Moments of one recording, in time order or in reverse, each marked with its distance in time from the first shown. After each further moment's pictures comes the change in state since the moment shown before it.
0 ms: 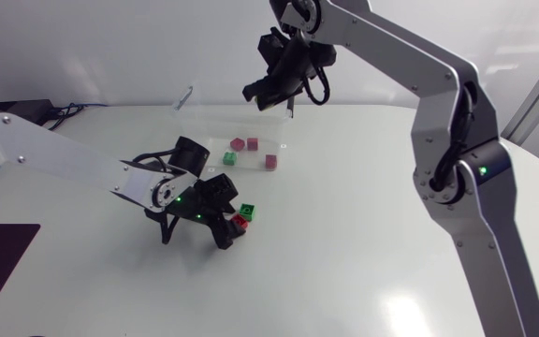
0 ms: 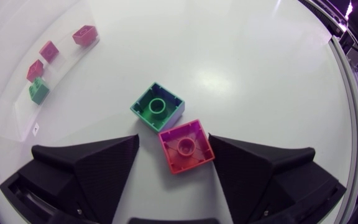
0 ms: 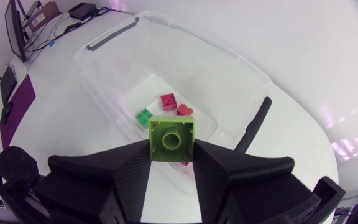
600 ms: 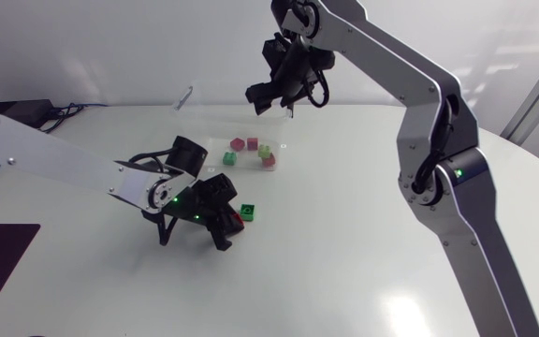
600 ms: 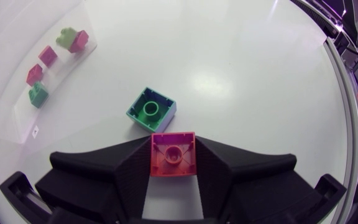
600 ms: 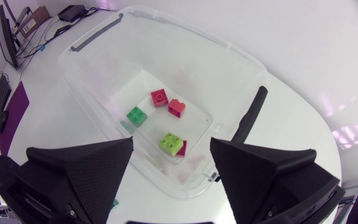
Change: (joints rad) left arm 0.000 -0.031 -0.021 0.000 0.031 0.000; right arm -0.013 0.070 0.105 -0.058 0.023 0.045
